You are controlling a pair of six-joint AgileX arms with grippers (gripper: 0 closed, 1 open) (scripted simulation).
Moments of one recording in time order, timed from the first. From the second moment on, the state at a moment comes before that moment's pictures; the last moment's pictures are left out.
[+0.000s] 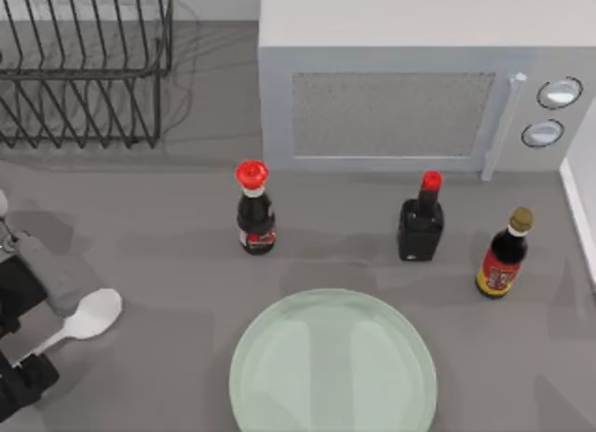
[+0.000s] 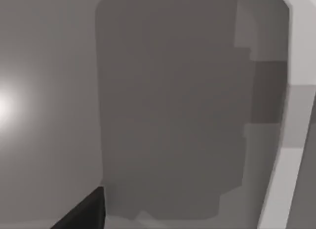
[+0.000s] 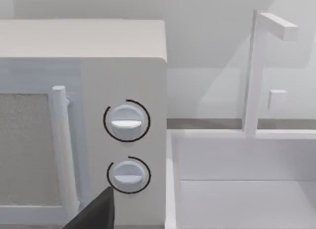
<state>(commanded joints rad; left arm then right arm) 0.03 1.64 0.65 -0.58 0.00 0.88 0.00 0.00 0.00 0.00 0.00 0.00</state>
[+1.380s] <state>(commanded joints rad) 0.03 1.55 0.75 -0.75 0.02 0.88 0.00 0.00 0.00 0.00 0.00 0.00</state>
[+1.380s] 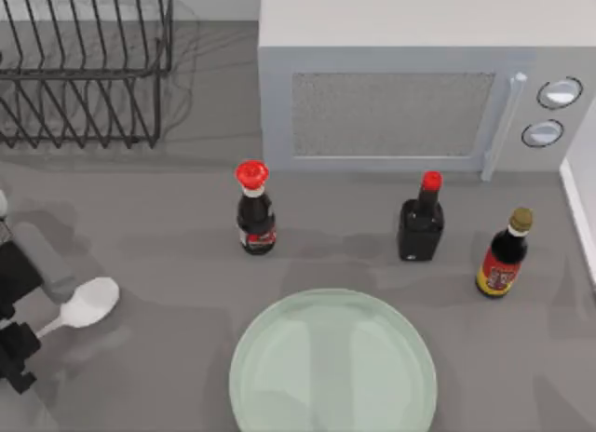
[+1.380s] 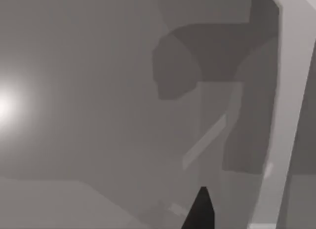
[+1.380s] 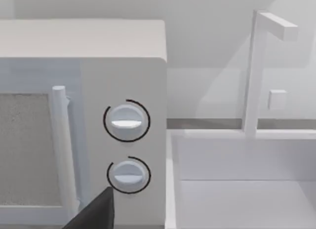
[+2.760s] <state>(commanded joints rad) -0.14 1.55 1.11 -1.16 0.01 0.41 0.00 0.00 0.00 0.00 0.00 0.00</state>
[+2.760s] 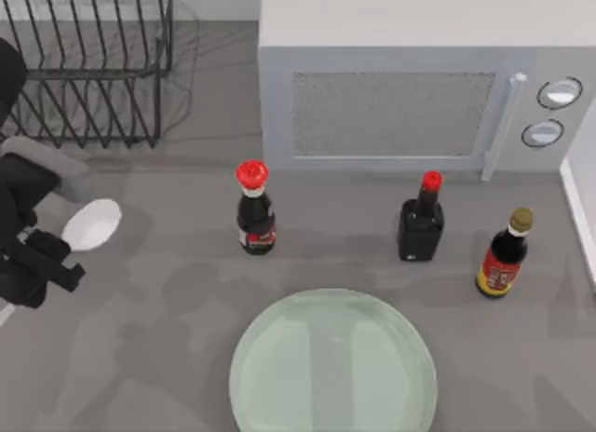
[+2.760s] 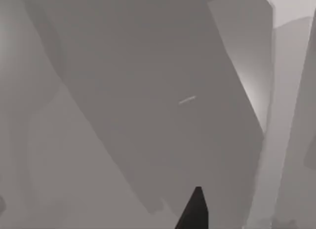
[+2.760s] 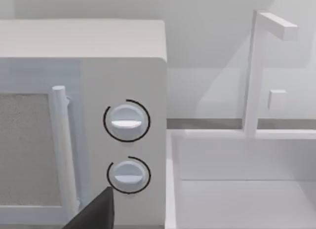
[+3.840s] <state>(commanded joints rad) -0.81 1.97 1.41 -1.19 0.02 -1.99 0.00 0.00 0.00 0.00 0.00 0.00</state>
